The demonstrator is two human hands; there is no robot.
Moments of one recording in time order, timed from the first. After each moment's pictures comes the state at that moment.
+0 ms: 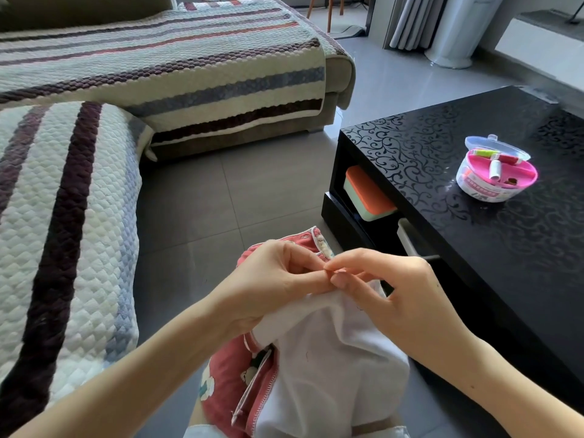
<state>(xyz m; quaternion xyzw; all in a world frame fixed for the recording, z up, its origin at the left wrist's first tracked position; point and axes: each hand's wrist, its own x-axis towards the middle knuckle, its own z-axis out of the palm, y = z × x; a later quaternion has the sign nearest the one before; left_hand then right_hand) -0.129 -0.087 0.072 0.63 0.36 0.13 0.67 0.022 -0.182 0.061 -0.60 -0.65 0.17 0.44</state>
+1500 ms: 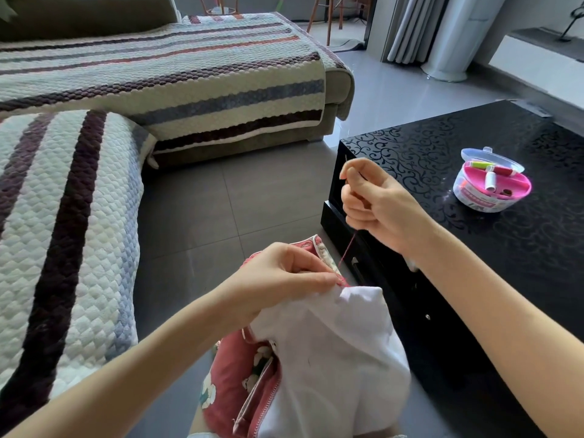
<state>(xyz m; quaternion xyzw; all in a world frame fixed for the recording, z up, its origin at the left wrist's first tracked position) -0.130 -0.078 0.075 0.65 0.33 0.10 0.67 0.072 -0.081 0.072 -0.46 -0.42 0.54 0.57</state>
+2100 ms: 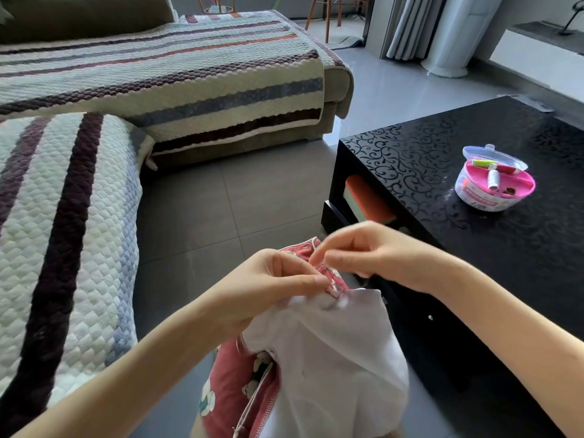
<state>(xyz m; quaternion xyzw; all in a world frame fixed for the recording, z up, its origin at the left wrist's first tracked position) -0.140 -0.073 0.078 0.63 0.30 0.11 0.71 0.061 -0.116 0.074 -0.52 -0.63 0.51 0.28</state>
